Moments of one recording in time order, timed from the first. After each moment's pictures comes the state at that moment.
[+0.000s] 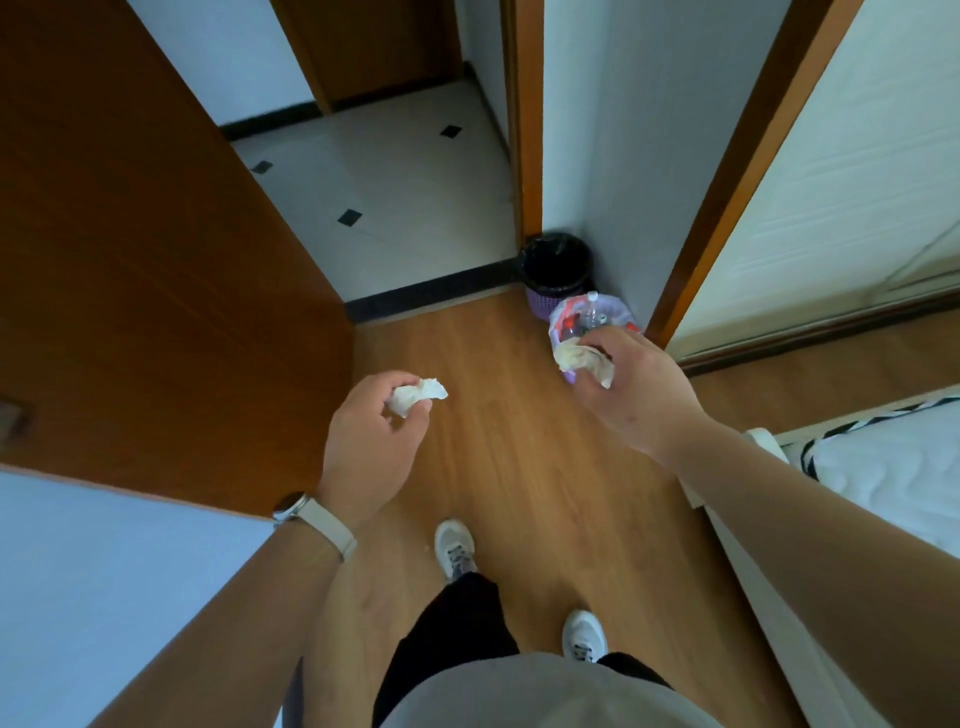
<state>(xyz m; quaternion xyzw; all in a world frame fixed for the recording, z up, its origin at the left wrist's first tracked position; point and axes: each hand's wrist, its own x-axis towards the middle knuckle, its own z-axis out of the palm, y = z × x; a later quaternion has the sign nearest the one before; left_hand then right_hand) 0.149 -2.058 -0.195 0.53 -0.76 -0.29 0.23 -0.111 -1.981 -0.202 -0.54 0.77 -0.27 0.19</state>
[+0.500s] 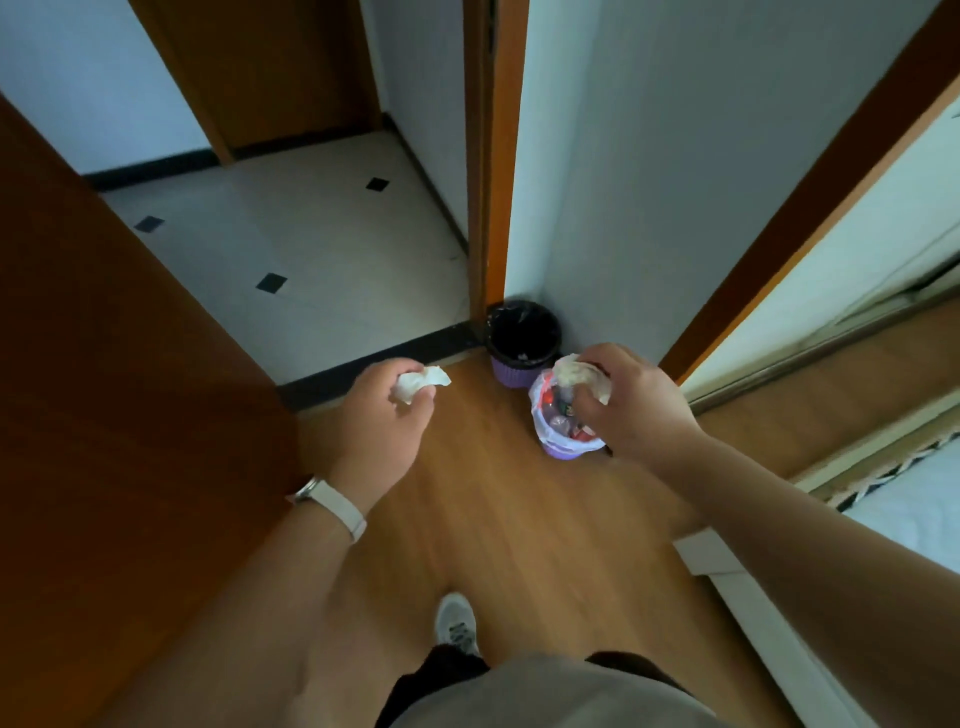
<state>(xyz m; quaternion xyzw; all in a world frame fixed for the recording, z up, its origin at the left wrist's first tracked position) 0.117 -2.369 -0.212 0.46 -0.79 -0.34 0.23 -0.102 -2.223 -0.188 -0.46 0.84 -0.26 0.11</state>
